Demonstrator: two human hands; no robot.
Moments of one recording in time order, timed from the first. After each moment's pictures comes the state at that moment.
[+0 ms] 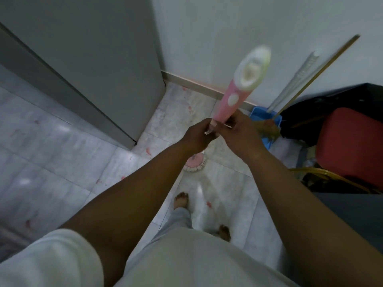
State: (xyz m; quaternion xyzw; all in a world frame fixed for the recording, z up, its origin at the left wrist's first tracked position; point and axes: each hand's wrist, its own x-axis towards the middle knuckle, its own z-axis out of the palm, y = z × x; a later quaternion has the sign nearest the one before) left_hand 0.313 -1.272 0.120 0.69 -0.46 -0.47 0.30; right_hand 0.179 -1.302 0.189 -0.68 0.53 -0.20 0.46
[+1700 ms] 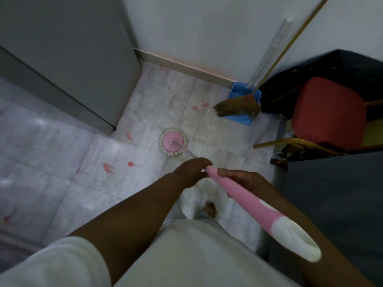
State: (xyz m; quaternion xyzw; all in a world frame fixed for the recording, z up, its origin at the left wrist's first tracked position) left_hand 0.197 -1.154 0.022 0.59 -0.66 -0.45 0.12; right_hand -0.014 -1.175 0.143 -0.44 0.52 -0.02 0.73
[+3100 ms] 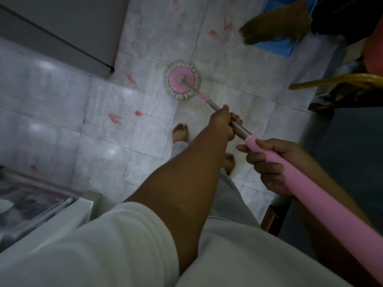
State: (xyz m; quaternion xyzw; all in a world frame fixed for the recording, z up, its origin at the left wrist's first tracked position) left_hand 0.142 -1.220 -0.089 0.58 0.32 -0.65 0.37; right_hand -0.012 -1.189 0.029 0.09 0.41 -0.01 0.91
